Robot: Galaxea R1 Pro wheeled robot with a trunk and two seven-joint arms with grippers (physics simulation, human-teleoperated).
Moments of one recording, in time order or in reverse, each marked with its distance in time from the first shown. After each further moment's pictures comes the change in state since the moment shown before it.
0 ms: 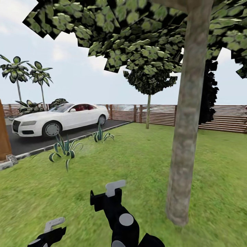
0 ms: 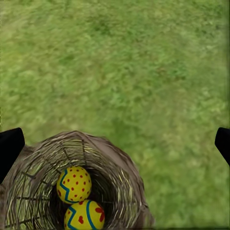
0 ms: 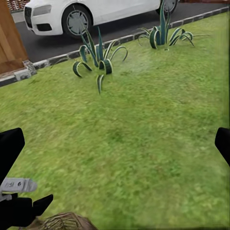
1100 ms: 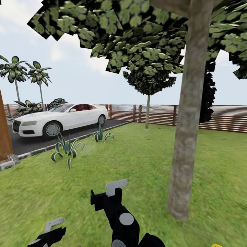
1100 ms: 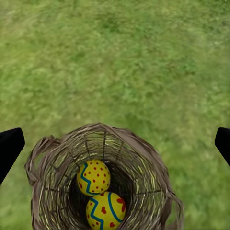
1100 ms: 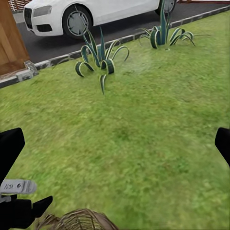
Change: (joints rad) left arm 0.000 0.000 -0.002 0.000 -0.001 0.000 0.001; right arm -0.001 0.001 -0.005 0.000 0.000 0.000 0.000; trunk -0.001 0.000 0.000
